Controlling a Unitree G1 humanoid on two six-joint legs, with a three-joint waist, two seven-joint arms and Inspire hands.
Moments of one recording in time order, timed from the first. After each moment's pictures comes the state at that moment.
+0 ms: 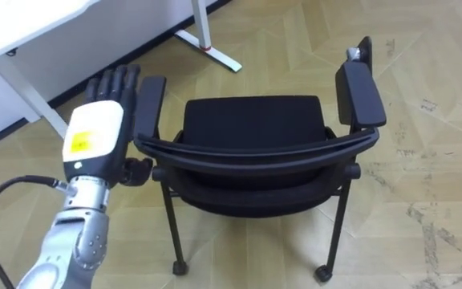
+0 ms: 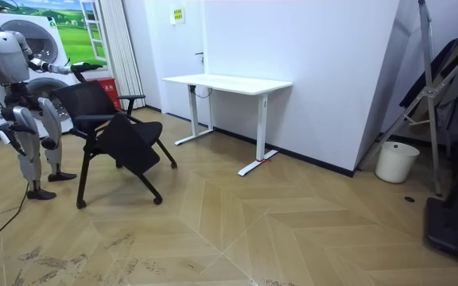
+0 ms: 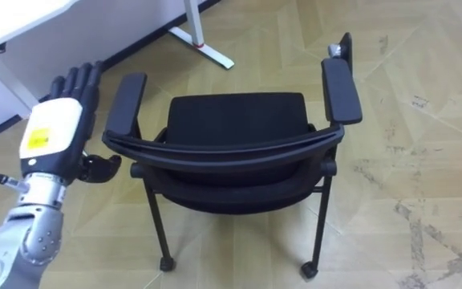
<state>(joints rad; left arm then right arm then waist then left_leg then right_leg) 0.04 0.38 -0.19 0.03 0.88 0.02 0.31 0.05 -0.26 -0.09 1.29 0.58 -0.01 0.11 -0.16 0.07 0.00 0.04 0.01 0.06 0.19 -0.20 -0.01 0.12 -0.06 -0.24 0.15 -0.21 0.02</state>
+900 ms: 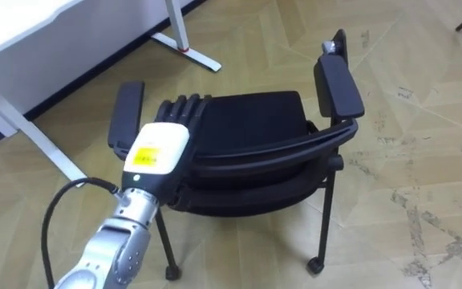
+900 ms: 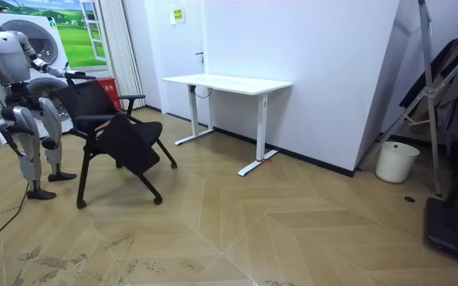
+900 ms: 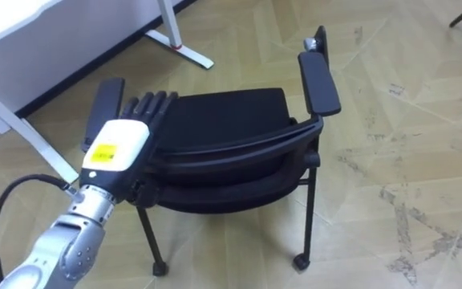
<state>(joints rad) 0.02 0.38 -0.40 0.03 0.94 0.03 0.20 0.01 -0.26 -0.05 1.32 0.61 -0.02 0.08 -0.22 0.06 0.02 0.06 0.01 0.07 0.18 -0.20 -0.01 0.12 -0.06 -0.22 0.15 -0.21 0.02</state>
